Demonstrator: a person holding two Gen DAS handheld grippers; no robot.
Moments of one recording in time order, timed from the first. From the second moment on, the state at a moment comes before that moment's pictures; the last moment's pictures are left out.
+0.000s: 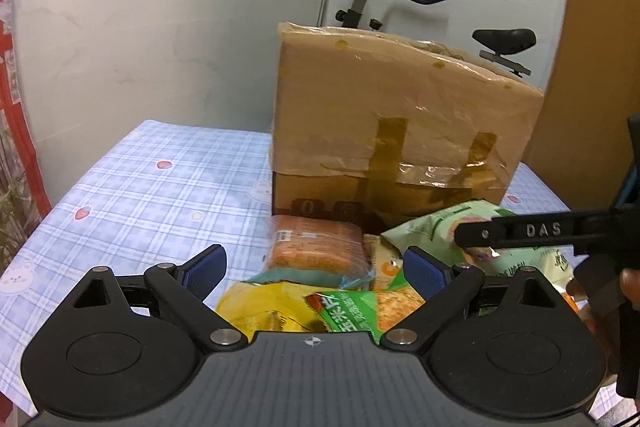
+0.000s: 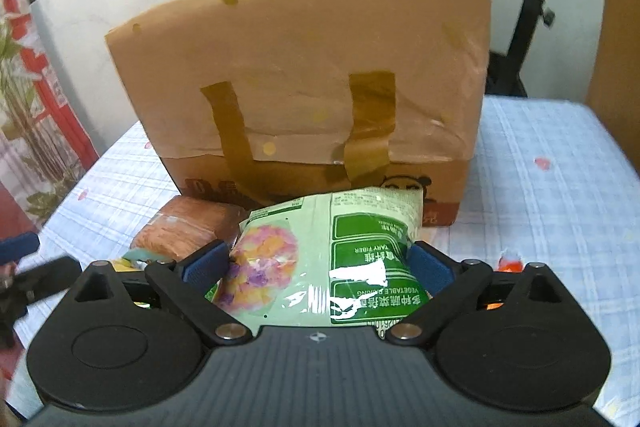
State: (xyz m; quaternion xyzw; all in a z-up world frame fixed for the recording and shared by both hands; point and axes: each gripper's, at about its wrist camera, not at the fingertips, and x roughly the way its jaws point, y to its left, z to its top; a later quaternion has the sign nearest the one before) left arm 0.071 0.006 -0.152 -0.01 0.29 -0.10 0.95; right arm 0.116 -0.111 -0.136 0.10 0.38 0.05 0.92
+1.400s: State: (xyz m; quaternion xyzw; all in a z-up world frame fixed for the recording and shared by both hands) left arm 0.052 -0.015 -0.184 -0.04 0.35 -0.16 0.92; right arm 0.034 -0.122 -0.134 0.10 0.29 0.04 0.95
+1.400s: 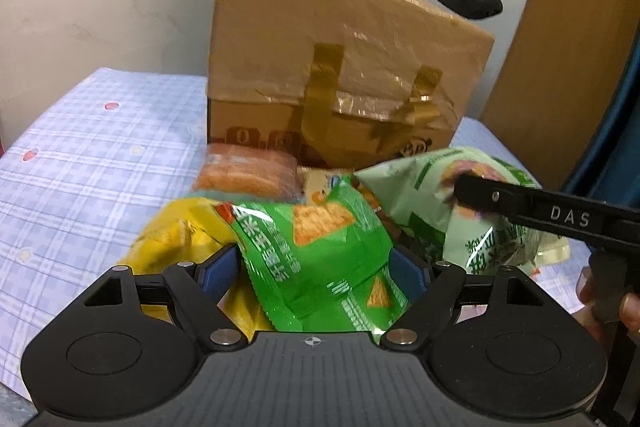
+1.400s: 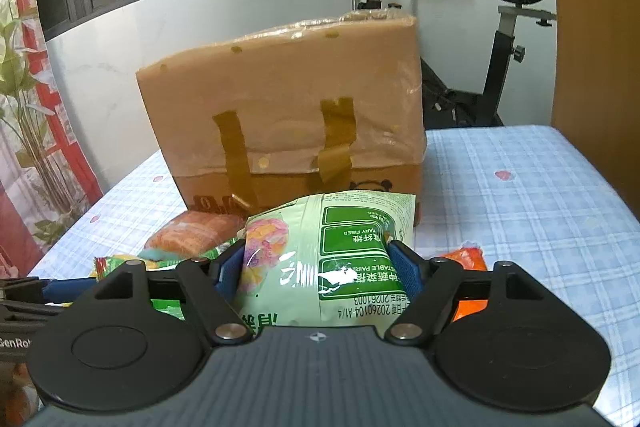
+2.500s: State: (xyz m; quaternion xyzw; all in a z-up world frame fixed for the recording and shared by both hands) left arm 0.046 0.003 -0.147 -0.05 0.27 -0.15 0.95; right arm 0.025 -0.137 -0.113 0.11 0.25 0.02 0.96
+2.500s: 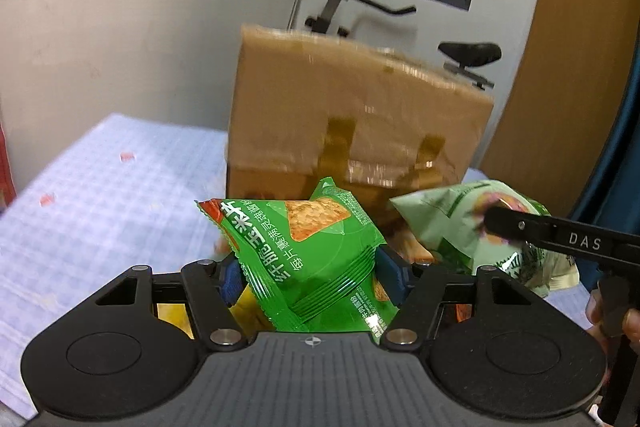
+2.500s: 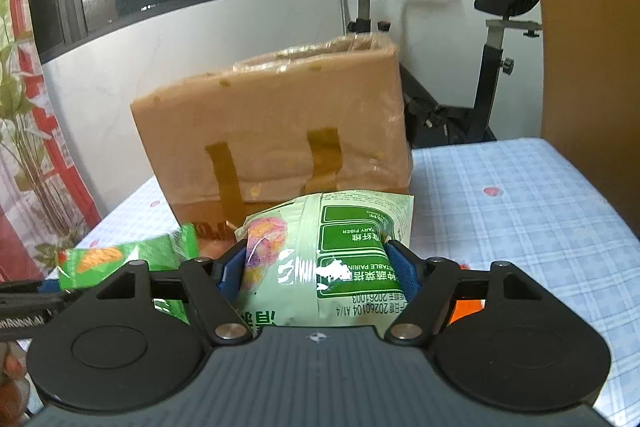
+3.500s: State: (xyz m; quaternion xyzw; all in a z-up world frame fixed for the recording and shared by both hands) left arm 0.056 0.012 -0.030 -0.05 0.14 -0.14 0.98; right arm 0.026 -0.154 -0.002 0.11 0.12 0.03 0.99
